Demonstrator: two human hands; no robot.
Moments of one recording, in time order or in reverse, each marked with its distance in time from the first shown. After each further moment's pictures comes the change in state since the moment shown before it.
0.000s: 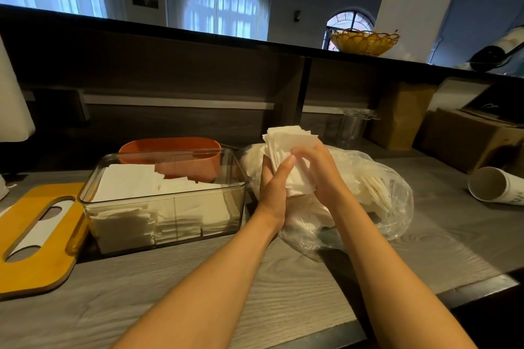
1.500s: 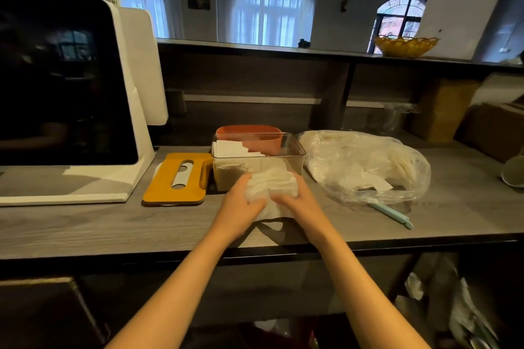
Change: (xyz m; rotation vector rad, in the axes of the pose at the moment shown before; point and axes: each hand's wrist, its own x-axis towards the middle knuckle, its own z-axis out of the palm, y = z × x) left_hand -0.174 0.114 -0.147 0.888 0.061 0.110; right_hand -0.185 -0.003 0.094 -0.019 -0.355 0.018
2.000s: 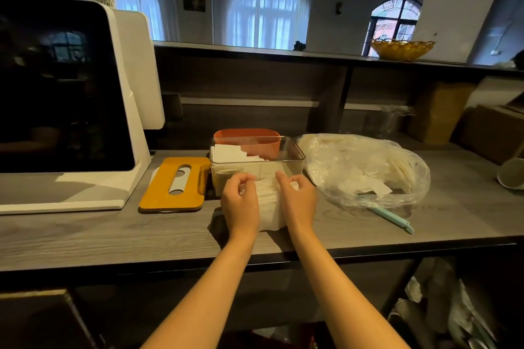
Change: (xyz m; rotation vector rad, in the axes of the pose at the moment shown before) left_hand 0.011 0.014 0.033 -0.277 0.549 -0.085; right_hand 0.029 0.003 0.030 -0.132 0.581 0.025
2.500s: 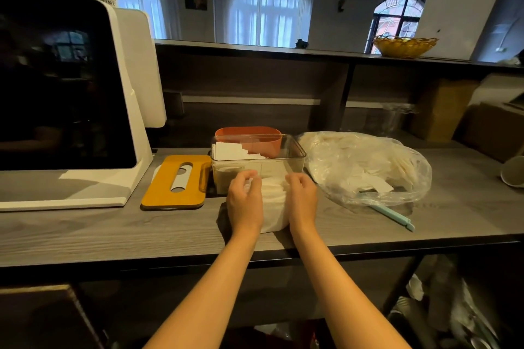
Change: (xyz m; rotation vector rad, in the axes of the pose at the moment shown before) left_hand -0.001 -0.004 0.004 0.058 -0.079 -0.023; right_hand -0.001 0.001 -0.004 0.174 -0.022 0.066
